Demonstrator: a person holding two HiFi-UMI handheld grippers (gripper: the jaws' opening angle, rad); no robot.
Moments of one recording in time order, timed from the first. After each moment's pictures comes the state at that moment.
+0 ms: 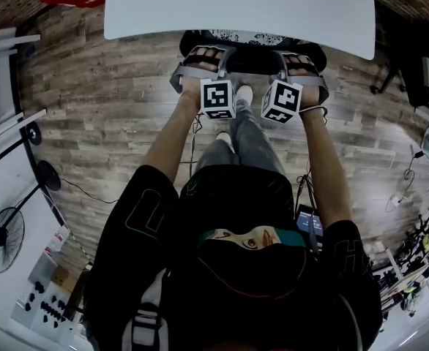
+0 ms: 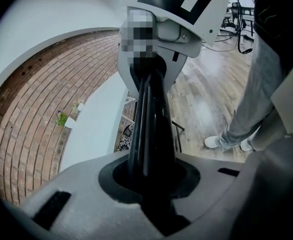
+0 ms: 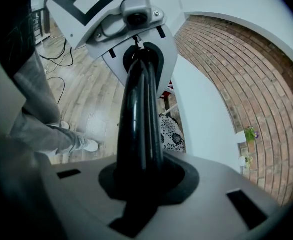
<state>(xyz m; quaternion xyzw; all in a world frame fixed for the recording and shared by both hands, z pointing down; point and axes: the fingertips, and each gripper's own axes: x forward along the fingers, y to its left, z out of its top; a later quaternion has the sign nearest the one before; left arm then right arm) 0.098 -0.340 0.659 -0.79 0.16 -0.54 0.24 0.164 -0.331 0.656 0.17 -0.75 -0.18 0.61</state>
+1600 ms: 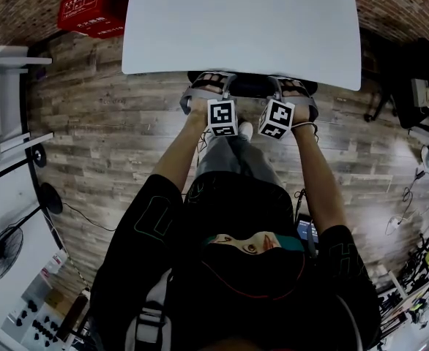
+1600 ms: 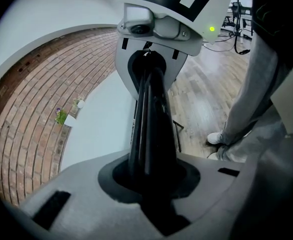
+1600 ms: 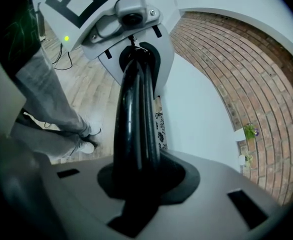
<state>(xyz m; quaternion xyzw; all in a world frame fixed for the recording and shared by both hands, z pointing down) 0.094 -0.377 0.660 -0.78 0.16 -0.56 0.24 0.164 -0.365 0.654 0.18 -0.75 -0.16 0.61</state>
